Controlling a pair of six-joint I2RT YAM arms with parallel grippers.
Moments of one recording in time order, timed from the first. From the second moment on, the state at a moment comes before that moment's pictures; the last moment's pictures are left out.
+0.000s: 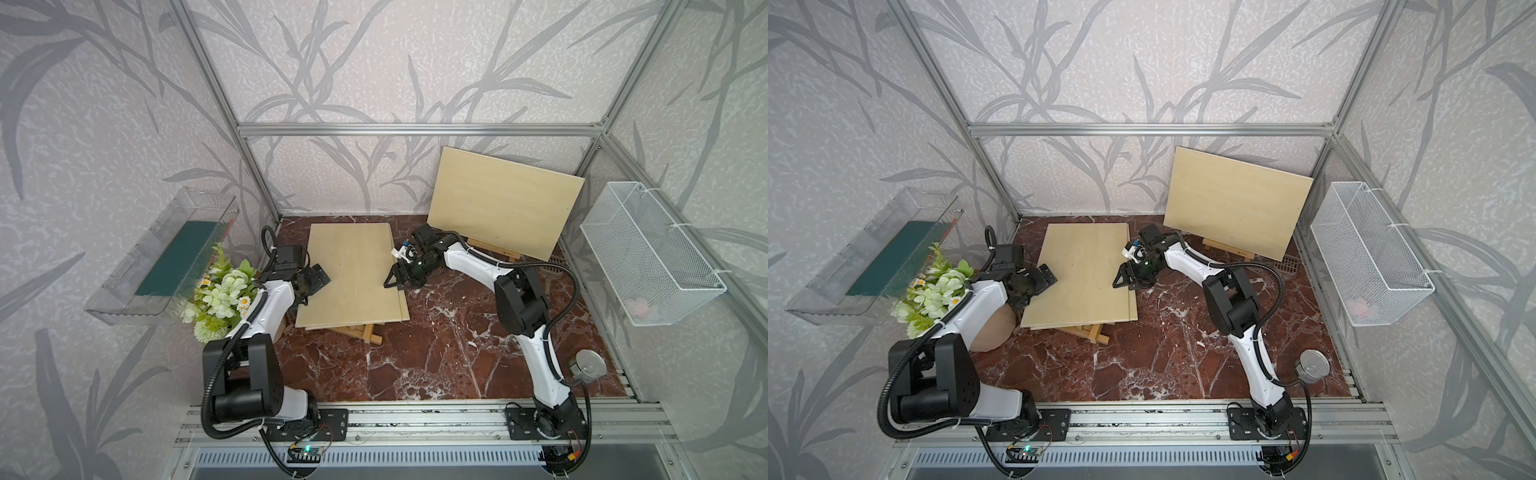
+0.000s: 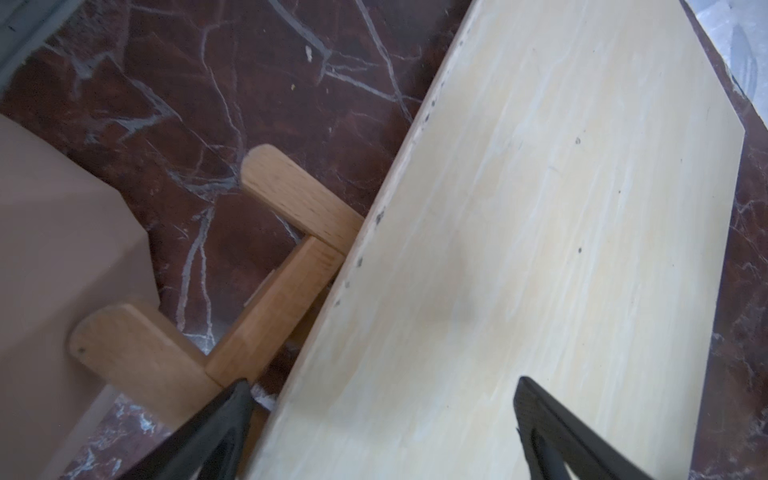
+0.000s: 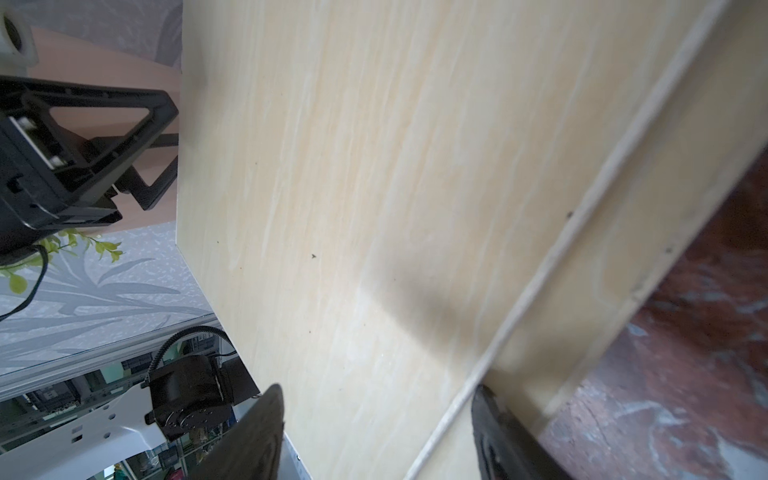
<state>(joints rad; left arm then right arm) 0.14 1.43 0.96 -0.56 -0.02 -0.58 0.61 2.28 1.87 -0.71 -0.80 0.38</state>
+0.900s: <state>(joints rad) 0.12 1.76 1.14 -0.42 -0.22 -0.54 0.58 2.10 1.65 -0.71 -0.75 0.30</state>
